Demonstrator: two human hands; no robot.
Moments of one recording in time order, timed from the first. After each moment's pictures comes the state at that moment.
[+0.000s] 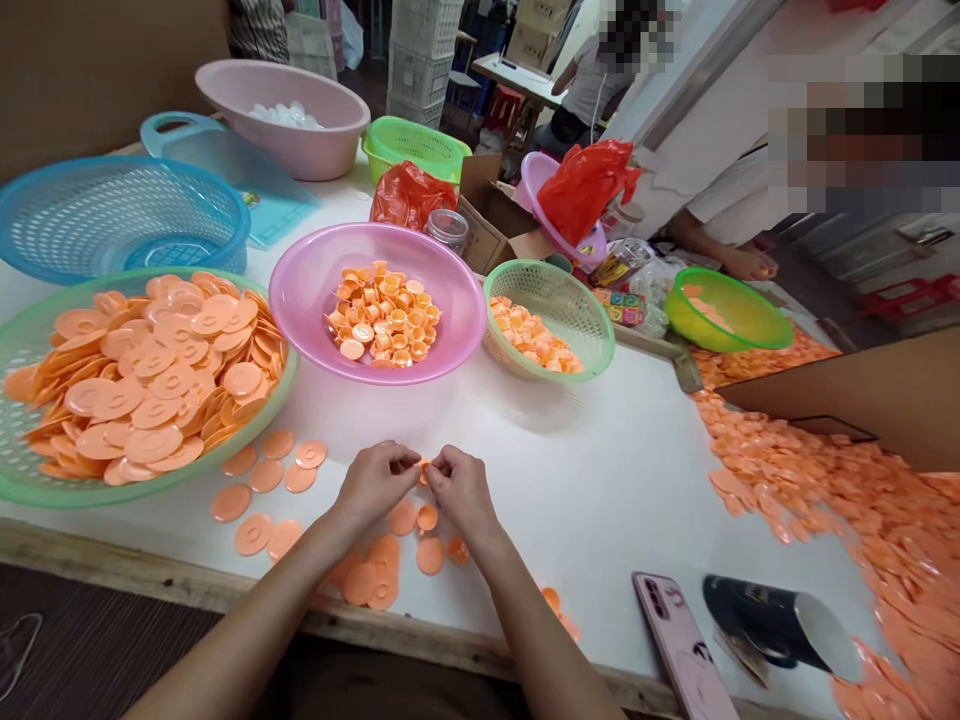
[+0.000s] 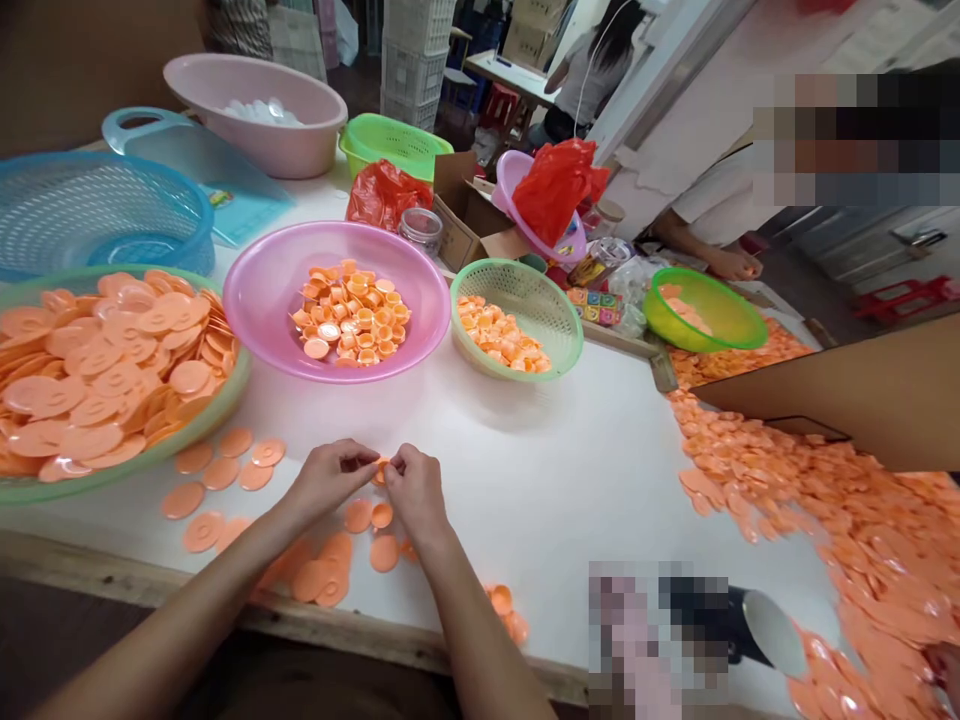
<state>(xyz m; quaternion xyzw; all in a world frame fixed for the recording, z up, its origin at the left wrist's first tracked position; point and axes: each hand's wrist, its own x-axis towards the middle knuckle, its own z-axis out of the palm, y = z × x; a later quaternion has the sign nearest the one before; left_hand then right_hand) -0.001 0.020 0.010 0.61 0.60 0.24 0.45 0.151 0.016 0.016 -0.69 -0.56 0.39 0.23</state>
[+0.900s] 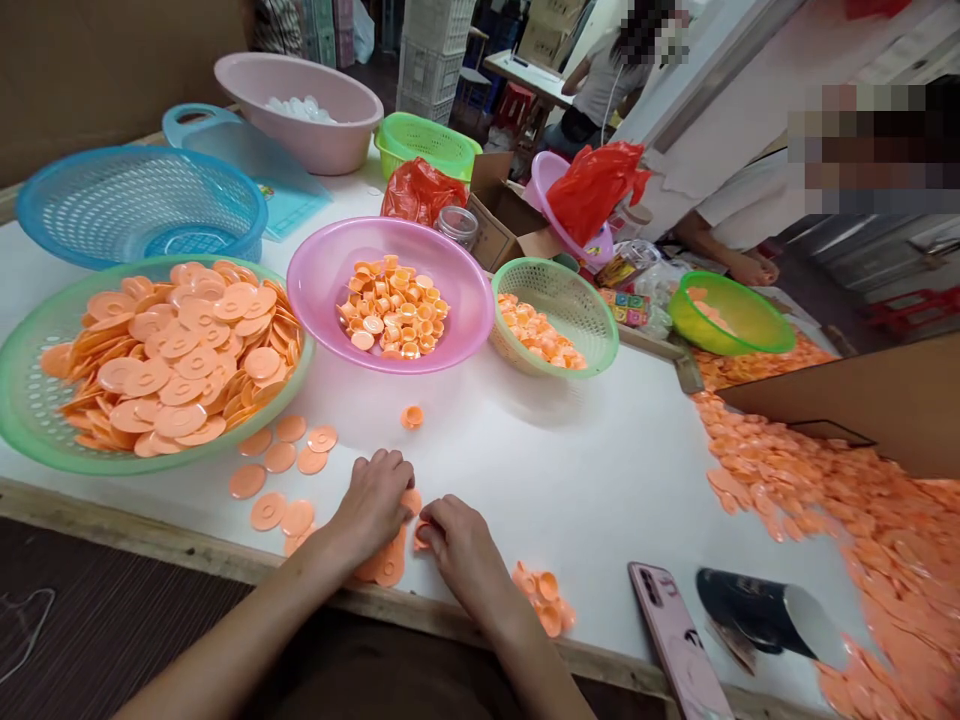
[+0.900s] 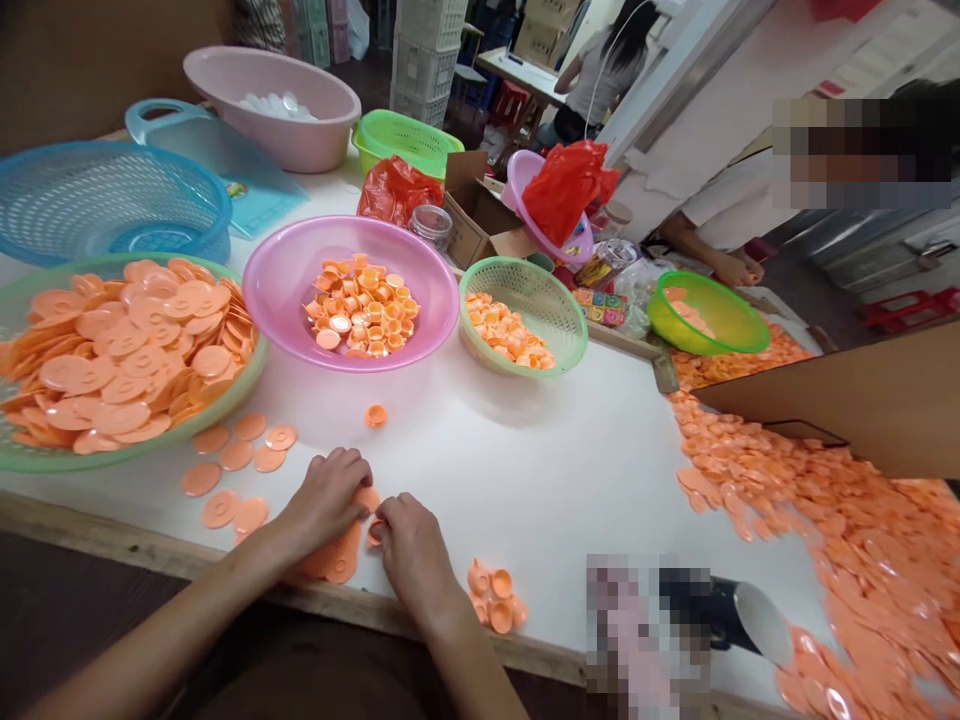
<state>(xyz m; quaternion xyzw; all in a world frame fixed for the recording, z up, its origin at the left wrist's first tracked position) -0.015 -0.022 0.004 0.76 0.55 0.15 0.31 0.150 -0.062 0.033 -0.60 -0.71 0.35 0.12</state>
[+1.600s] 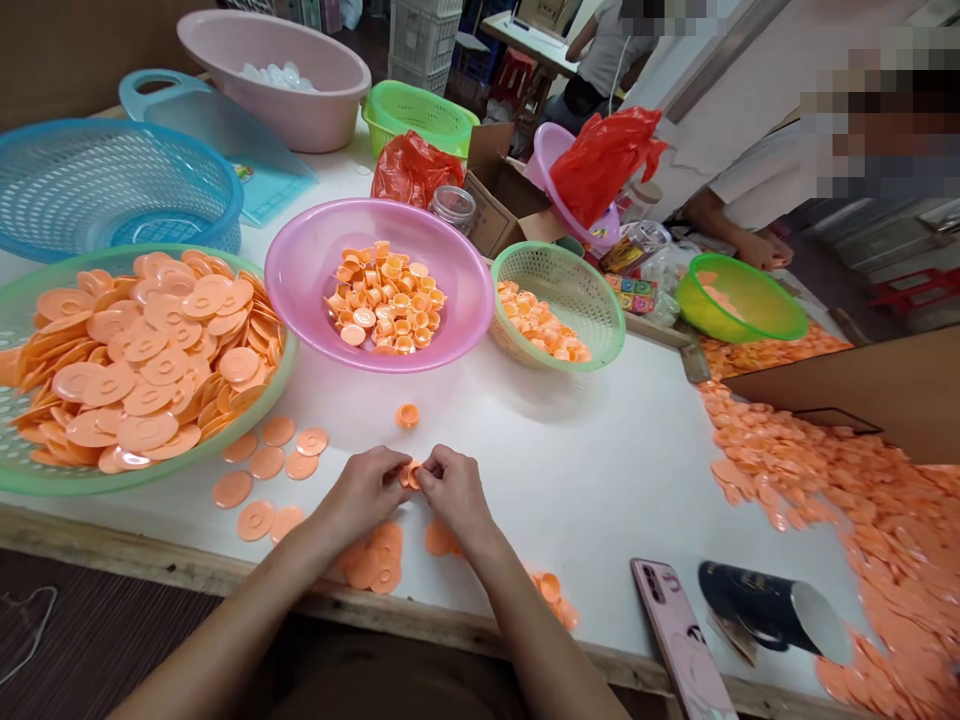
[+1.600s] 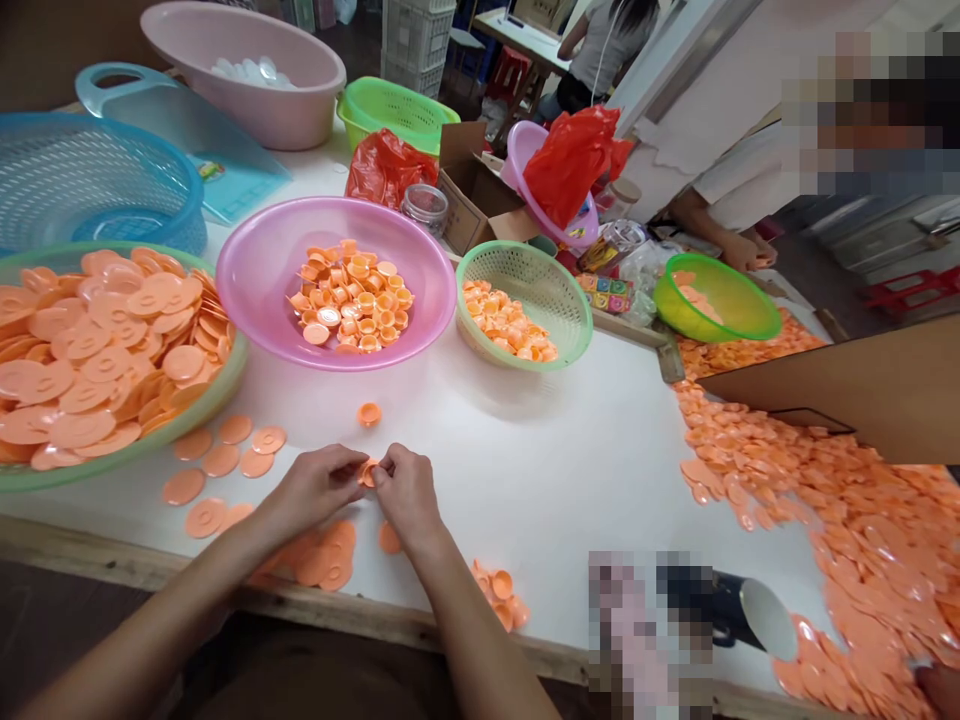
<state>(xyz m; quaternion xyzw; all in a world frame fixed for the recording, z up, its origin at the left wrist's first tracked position) -0.018 0.000 0.001 0.64 0.55 0.26 0.47 0.137 0.002 0.015 -0.68 -0.59 0.39 0.21</state>
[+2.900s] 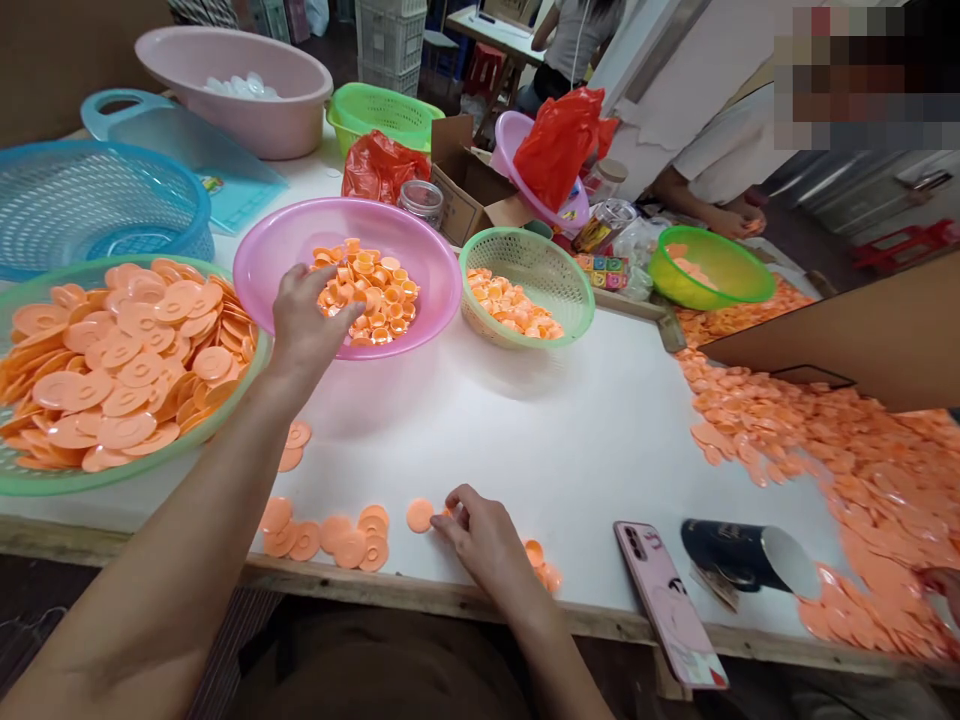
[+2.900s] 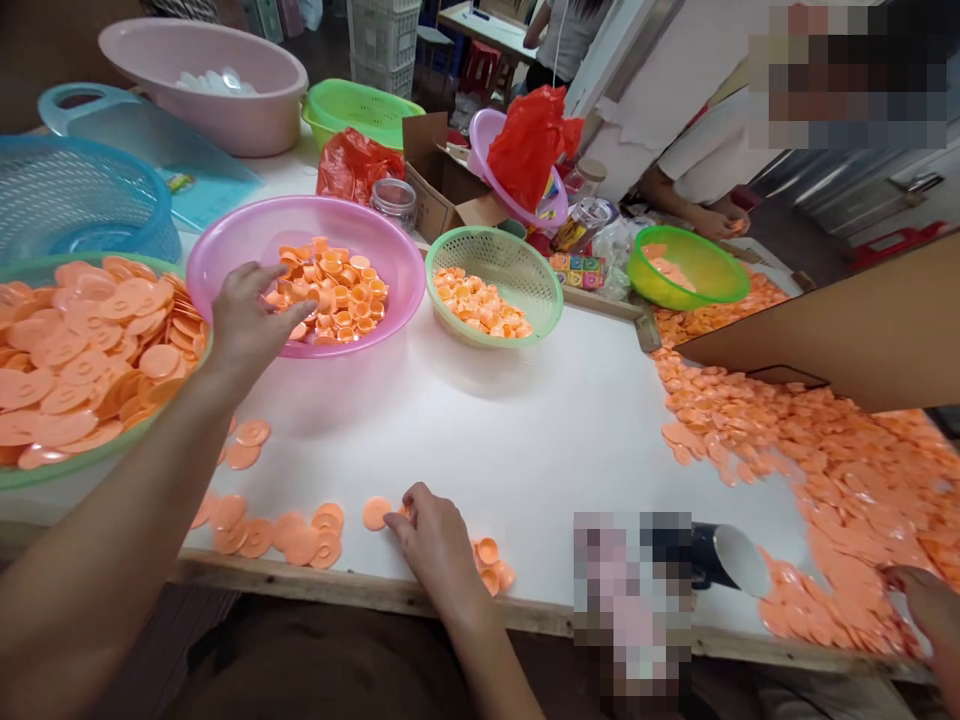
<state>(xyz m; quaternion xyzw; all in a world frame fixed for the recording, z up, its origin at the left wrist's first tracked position) -0.036 0.131 0.106 0.61 0.64 0.46 0.11 0.198 -0.081 0.043 -0.71 -0.55 0.42 0.13</state>
